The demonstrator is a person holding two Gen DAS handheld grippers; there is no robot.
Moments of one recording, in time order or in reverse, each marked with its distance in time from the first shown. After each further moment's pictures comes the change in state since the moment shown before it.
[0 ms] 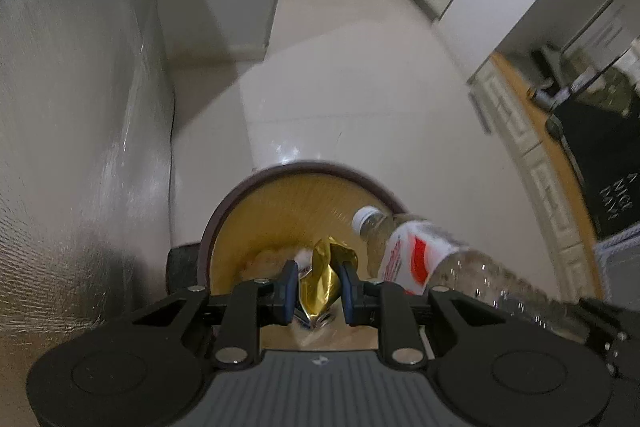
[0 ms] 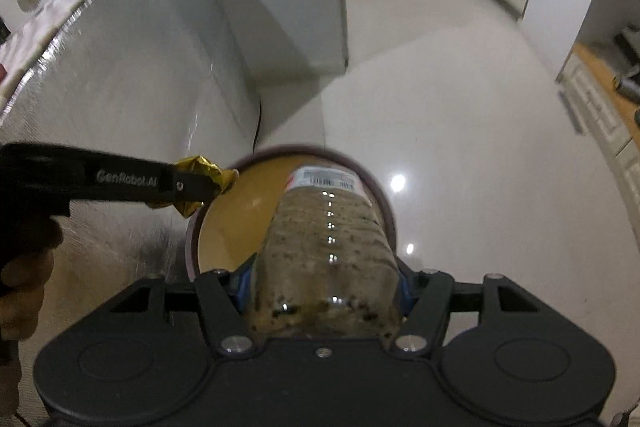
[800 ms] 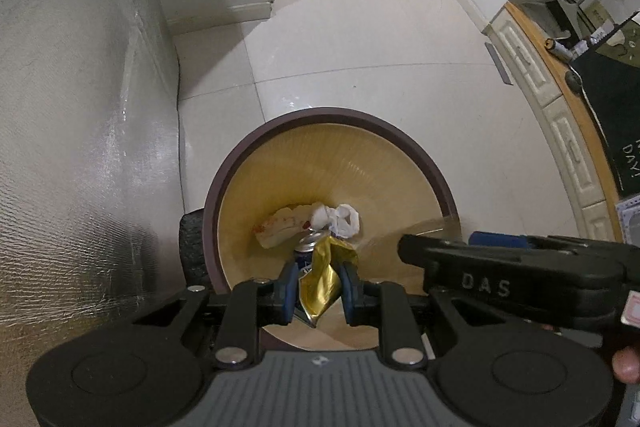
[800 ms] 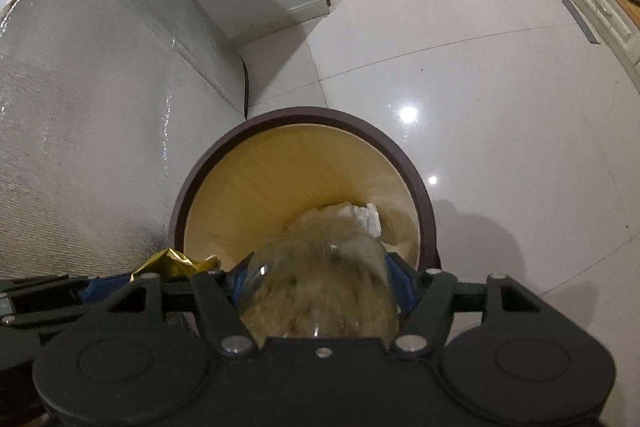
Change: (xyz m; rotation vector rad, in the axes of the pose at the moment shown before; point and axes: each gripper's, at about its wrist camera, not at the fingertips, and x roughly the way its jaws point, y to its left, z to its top) left arm 0.034 -0.005 -0.005 0.048 0.121 0.066; right arm 0.084 -0.014 0.022 0.181 0.151 0.043
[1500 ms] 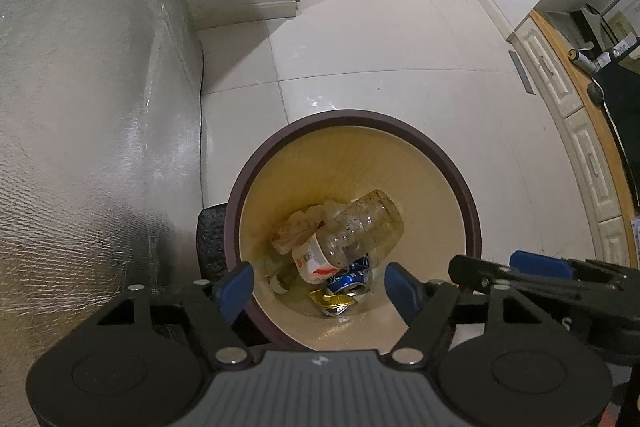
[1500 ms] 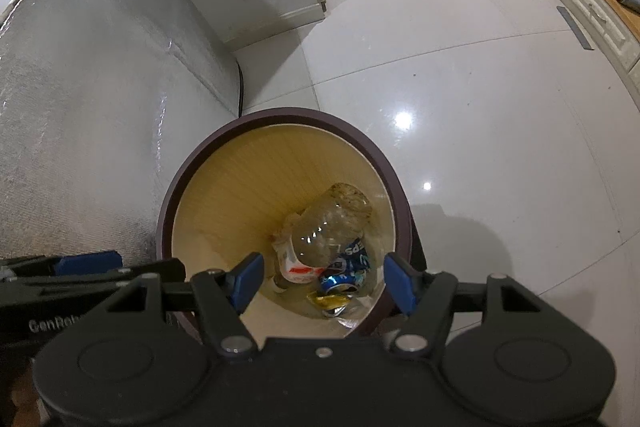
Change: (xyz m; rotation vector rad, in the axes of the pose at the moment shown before) left arm -0.001 0.008 0.001 -0.053 0.003 0.050; right arm -0.003 -0.002 -0.008 -0.008 -0.020 -0.004
